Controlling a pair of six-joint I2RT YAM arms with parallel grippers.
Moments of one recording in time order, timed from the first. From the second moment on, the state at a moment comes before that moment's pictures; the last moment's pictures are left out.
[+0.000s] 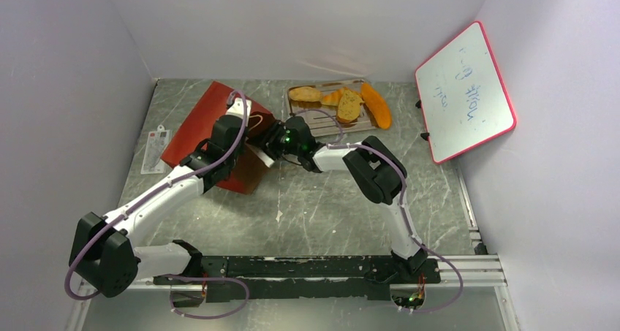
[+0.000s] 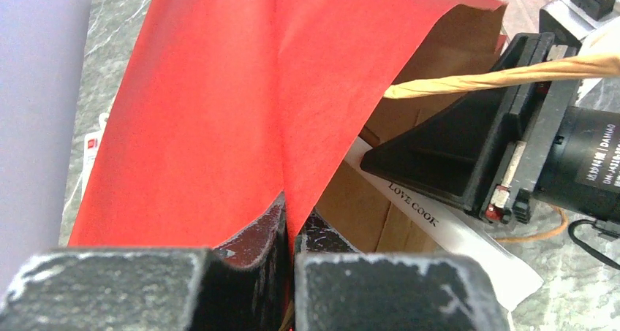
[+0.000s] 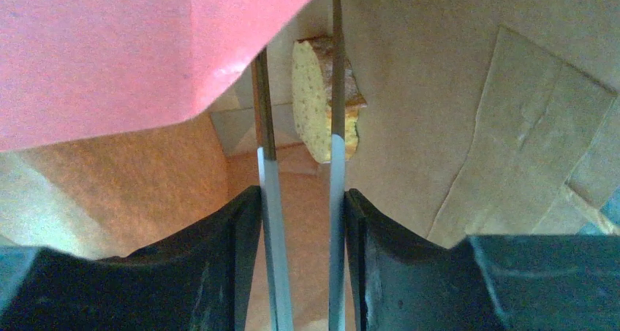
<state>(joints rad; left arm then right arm) -0.57 1.21 0.87 -0.15 -0.55 -0.04 0.73 2.22 1.33 0.55 -0.28 1.37</state>
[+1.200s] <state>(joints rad) -0.57 1.15 0.87 -0.20 -0.46 0.04 0.72 2.11 1.22 0.56 -0.34 1.30</state>
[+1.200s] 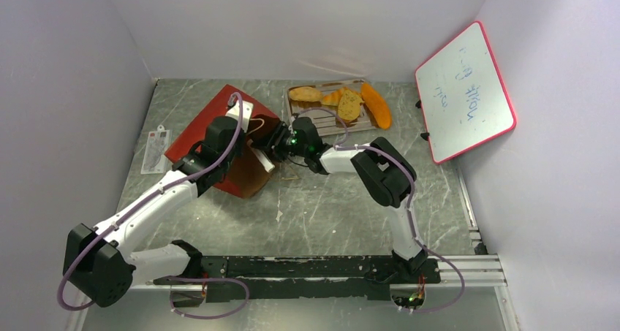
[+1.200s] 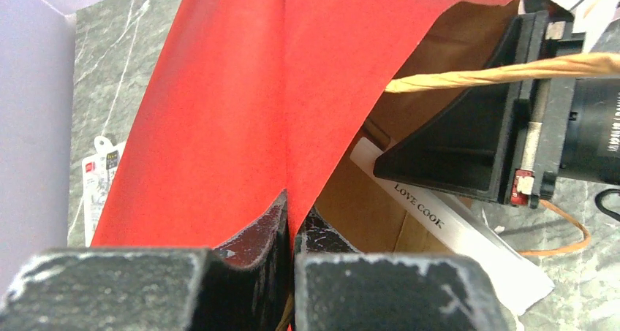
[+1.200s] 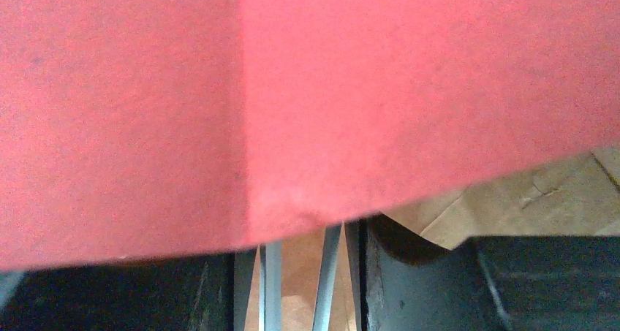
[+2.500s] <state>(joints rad) -0.56 1.13 0.87 -0.22 -0.53 0.01 0.74 1.99 1.02 0.74 -0.41 1.43</state>
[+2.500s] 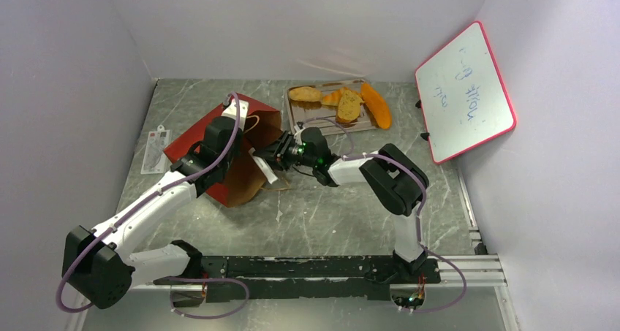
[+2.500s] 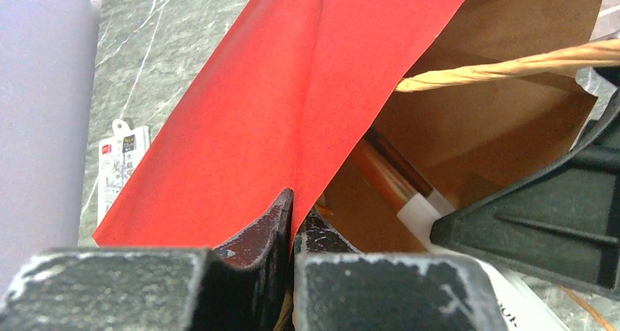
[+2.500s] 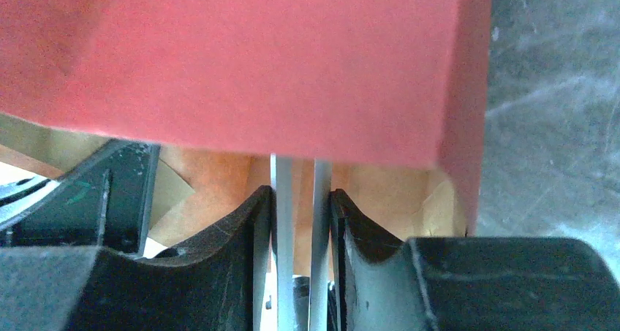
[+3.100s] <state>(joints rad) -0.56 1.13 0.87 -0.21 -0.53 -0.02 0.82 1.99 0.94 0.78 -0.35 1.60</state>
